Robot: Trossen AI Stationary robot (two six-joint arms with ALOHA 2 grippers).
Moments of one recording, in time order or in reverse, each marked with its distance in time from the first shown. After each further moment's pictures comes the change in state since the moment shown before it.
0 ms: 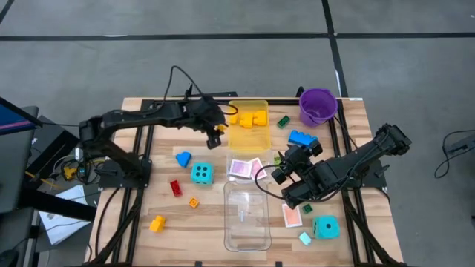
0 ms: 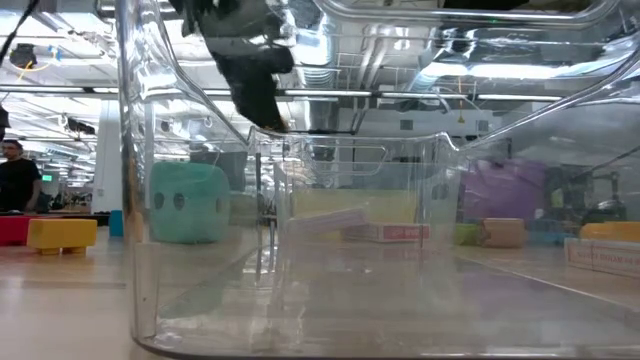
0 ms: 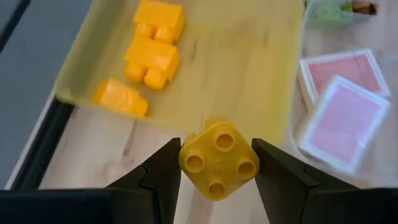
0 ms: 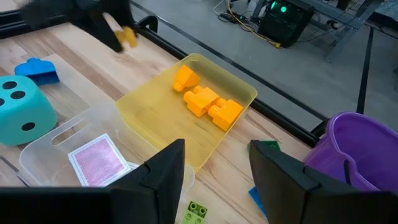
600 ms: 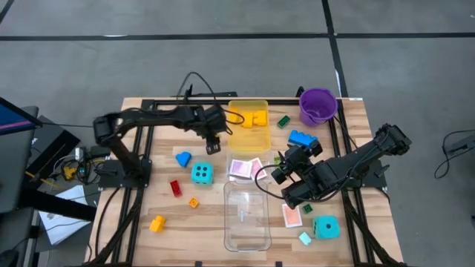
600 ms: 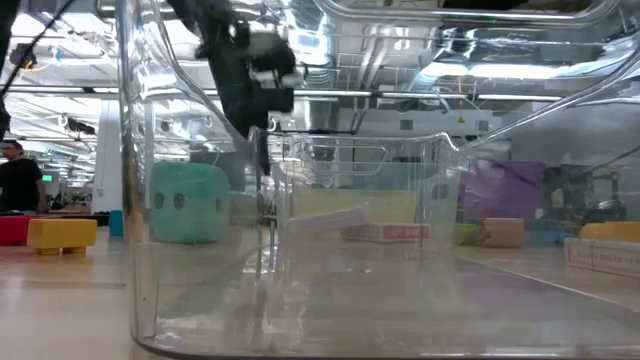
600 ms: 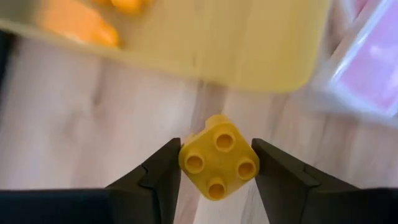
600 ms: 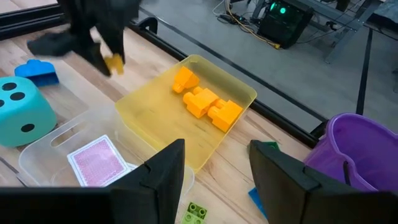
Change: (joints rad) left arm 0.004 0.110 0.002 -0.132 0.000 0.000; right arm 0.000 0.000 0.000 0.000 0.005 0.000
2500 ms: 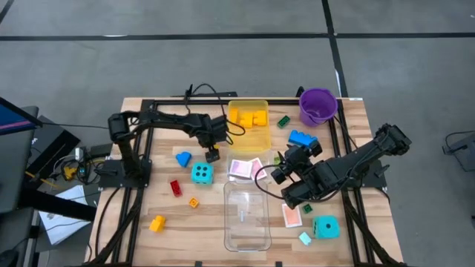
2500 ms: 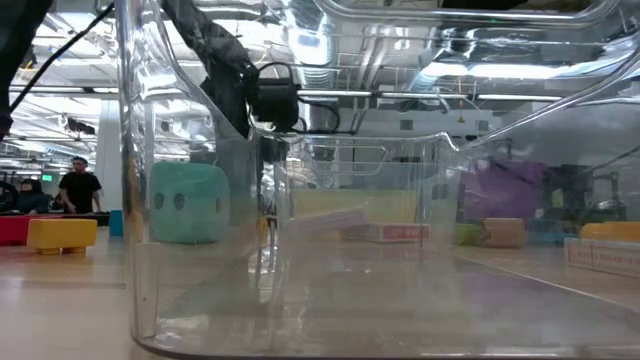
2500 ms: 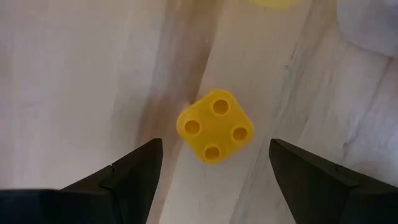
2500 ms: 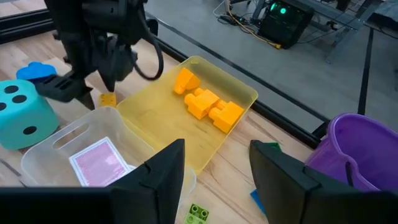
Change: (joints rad) left arm -0.007 0.189 -0.069 0.015 0.041 -0.056; right arm 0.000 0.000 -0.001 0.010 0.003 0.000
